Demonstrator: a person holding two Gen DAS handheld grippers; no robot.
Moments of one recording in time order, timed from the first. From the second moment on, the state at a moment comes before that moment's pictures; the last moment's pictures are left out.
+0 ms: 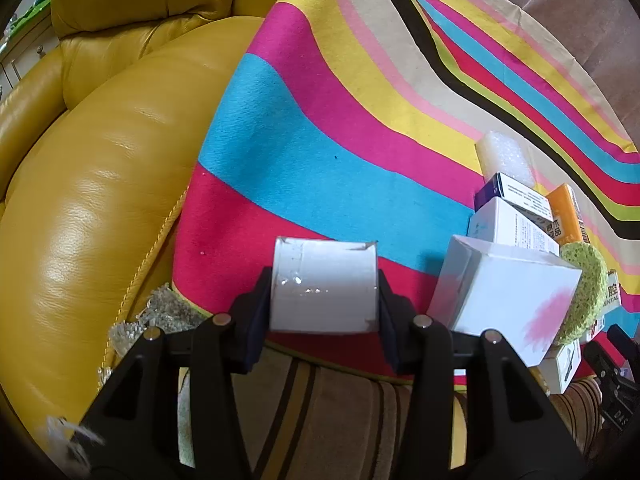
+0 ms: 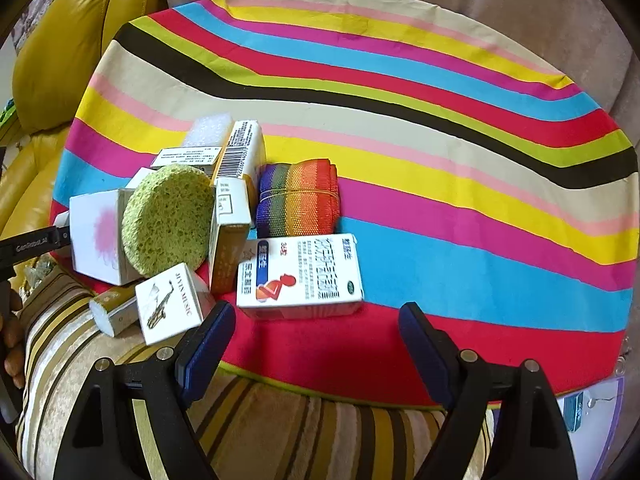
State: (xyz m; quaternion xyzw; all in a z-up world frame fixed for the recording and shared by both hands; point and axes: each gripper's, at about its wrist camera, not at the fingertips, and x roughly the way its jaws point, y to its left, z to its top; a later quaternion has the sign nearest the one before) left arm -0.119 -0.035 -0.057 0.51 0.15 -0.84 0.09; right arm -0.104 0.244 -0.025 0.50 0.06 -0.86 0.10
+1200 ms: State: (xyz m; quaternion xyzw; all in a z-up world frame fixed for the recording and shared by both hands) left arm -0.061 0.024 0.001 0.45 0.16 -0.88 0.01; right arm -0.074 0.279 -0.009 0.48 0.01 -0.87 0.07
